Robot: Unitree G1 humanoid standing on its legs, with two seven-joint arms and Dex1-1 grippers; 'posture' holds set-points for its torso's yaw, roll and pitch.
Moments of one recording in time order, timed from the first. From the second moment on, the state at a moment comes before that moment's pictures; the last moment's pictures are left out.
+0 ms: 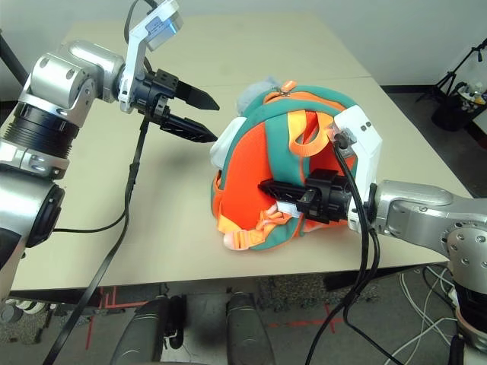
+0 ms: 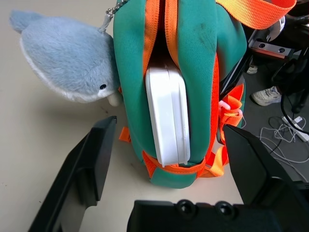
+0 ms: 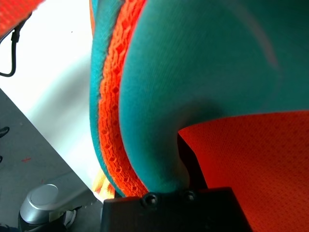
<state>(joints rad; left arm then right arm) -1.39 0.42 -0.29 0.59 -0.26 0.65 -1.50 -0.33 -1.06 -0.25 -0.47 1.36 1.11 0.43</state>
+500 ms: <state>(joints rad) -1.39 0.39 -0.22 0.65 -0.27 0.69 -1.43 -0.33 -1.04 -0.25 -0.46 1.33 1.12 0.44</state>
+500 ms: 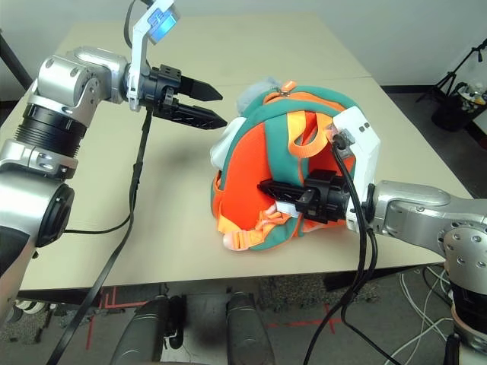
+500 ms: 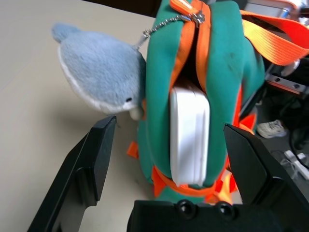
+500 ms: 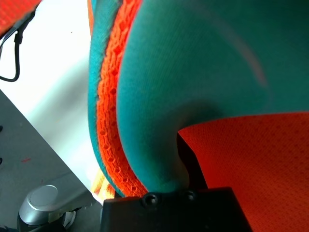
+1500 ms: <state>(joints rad) -1.34 0.41 -0.26 0.60 -0.28 0.71 -1.49 -0.34 -1.02 -0.25 -0.46 1.30 1.14 0.45</state>
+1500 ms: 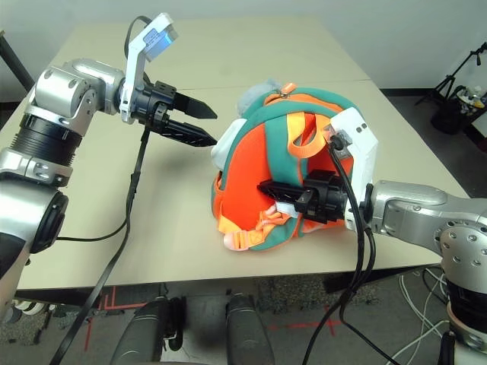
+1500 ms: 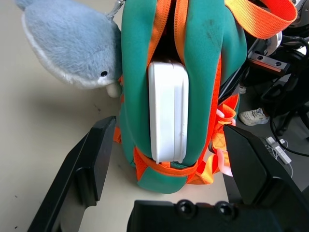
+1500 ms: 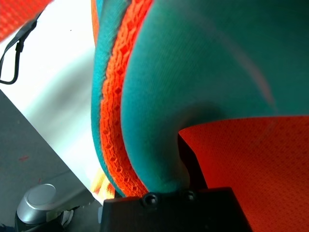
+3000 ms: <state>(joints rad) -1.30 0.34 -0.27 0.63 -0.20 0.61 -1.43 -0.35 -1.00 -0.25 -0.46 1.29 1.16 0.45</state>
